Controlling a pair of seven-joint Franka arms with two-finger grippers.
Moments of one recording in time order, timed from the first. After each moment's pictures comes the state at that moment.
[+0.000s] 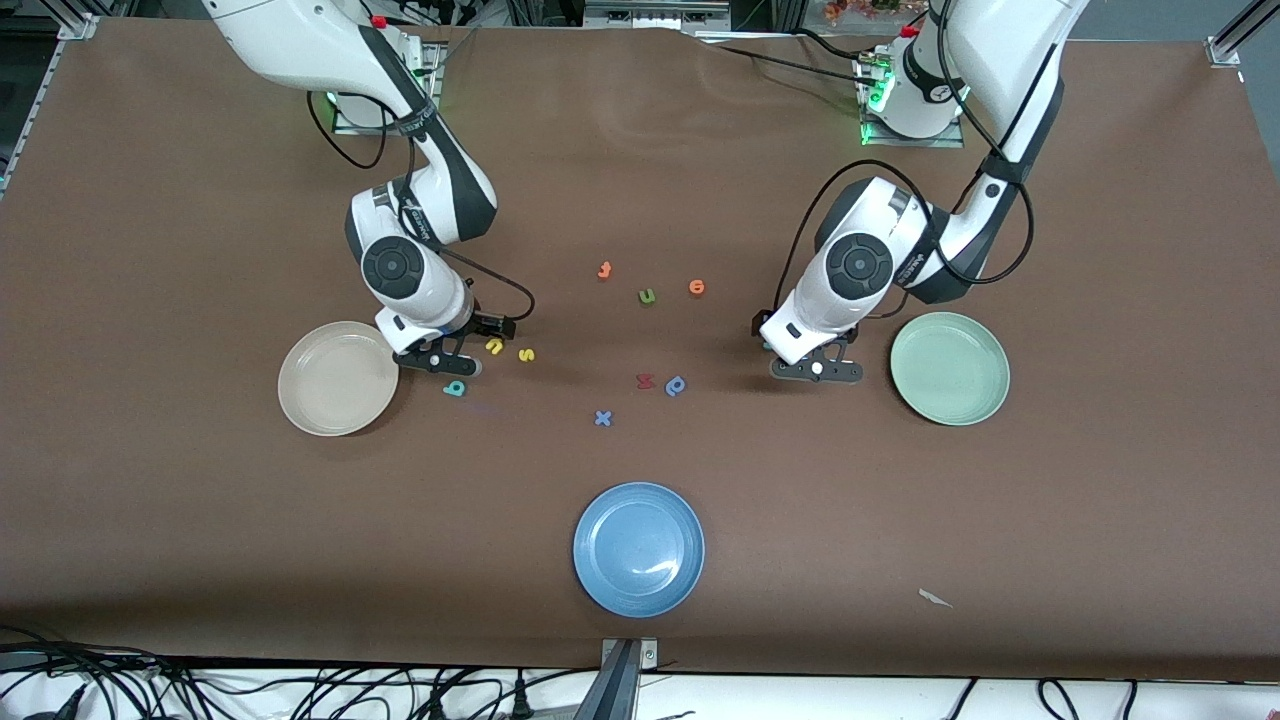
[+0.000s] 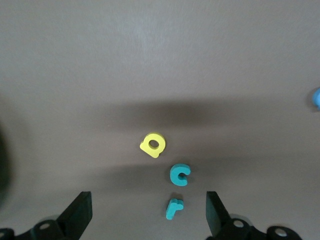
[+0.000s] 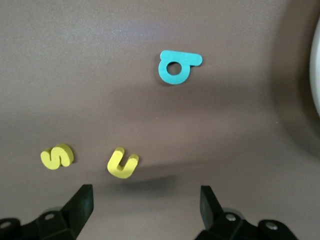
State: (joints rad) left arm -0.23 0.45 -0.26 -1.99 0.08 2.30 -0.46; right arm 0.41 0.46 0.04 -2.07 0.06 2.43 0.56
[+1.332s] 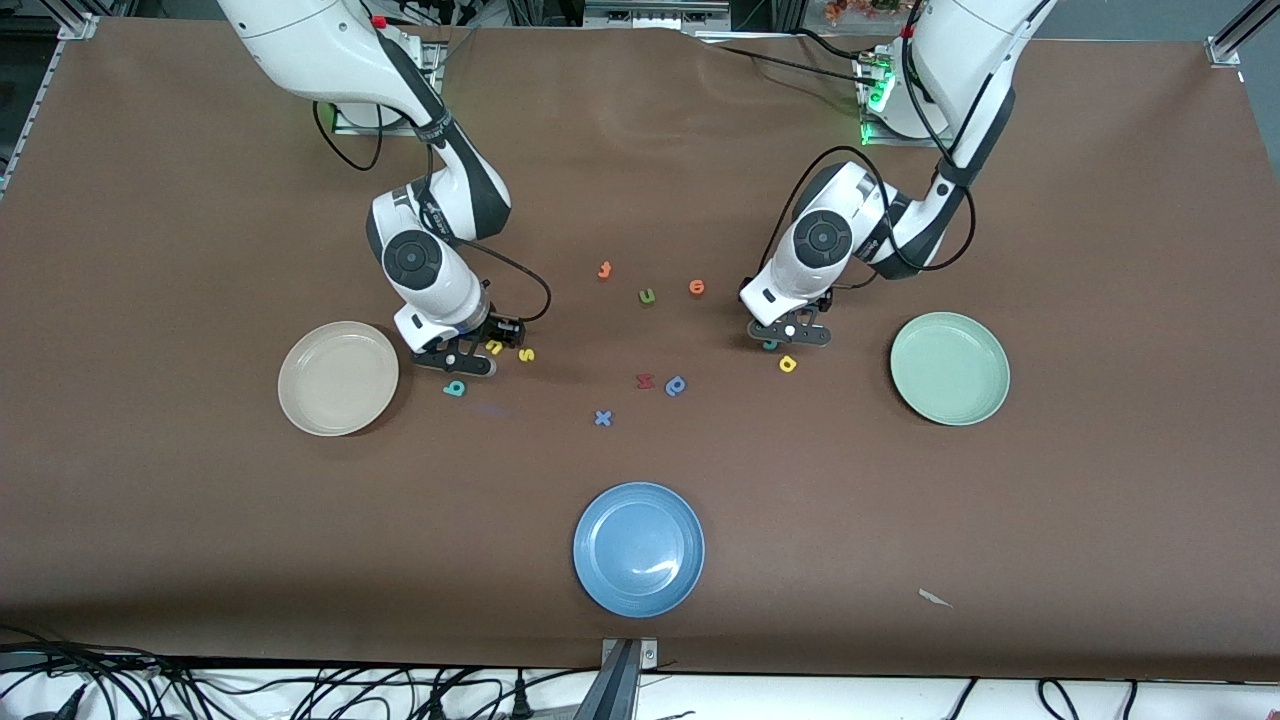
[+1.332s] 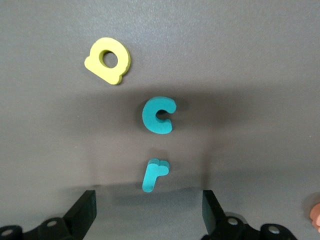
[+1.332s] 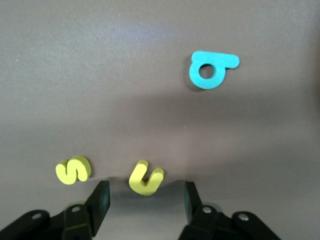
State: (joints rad) left arm -0.28 0.47 -0.27 -2.17 0.08 2.45 -0.50; right arm 0.44 0.50 0.04 -2.08 0.06 2.55 0.59
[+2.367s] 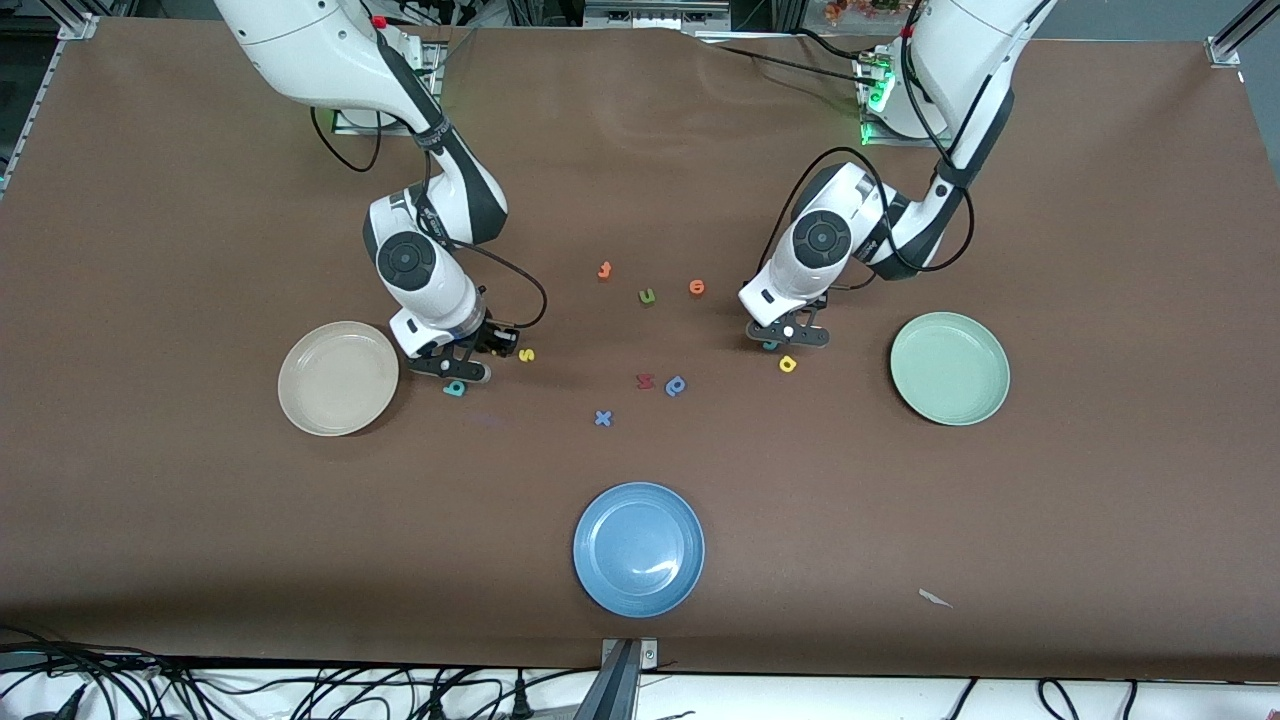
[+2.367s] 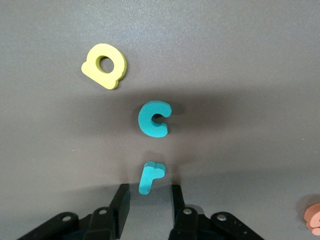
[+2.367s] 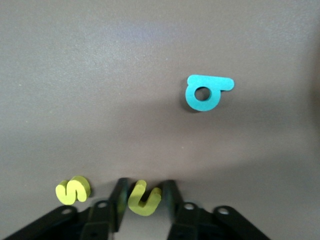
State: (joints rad) left arm -0.28 0.47 -0.28 -2.17 0.08 2.46 -0.50; right arm 0.44 0.51 0.03 -2.07 0.06 2.60 0.59
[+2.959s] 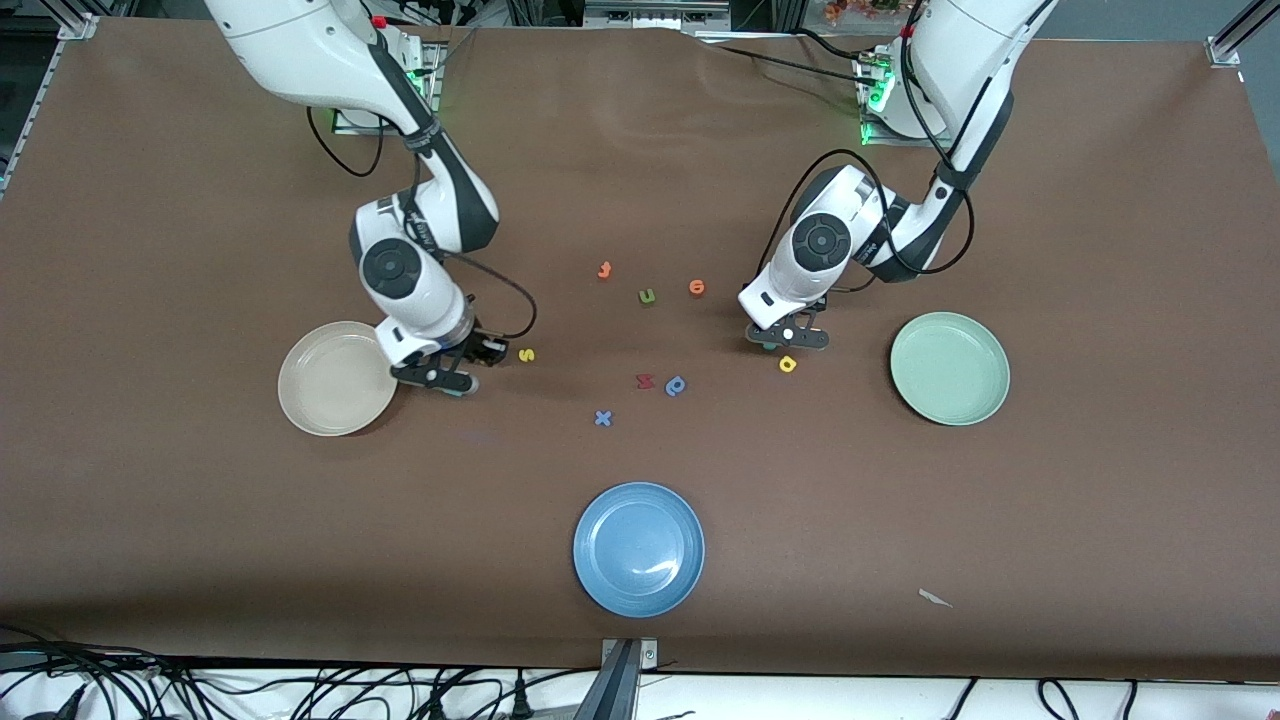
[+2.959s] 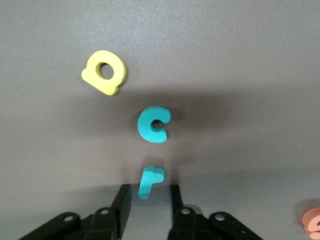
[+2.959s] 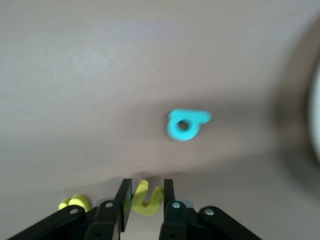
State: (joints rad) left arm -0.28 0.48 -0.28 -2.15 0.08 2.45 -0.50; right arm 0.44 0.50 -0.03 -1.99 0.06 2.47 0.55
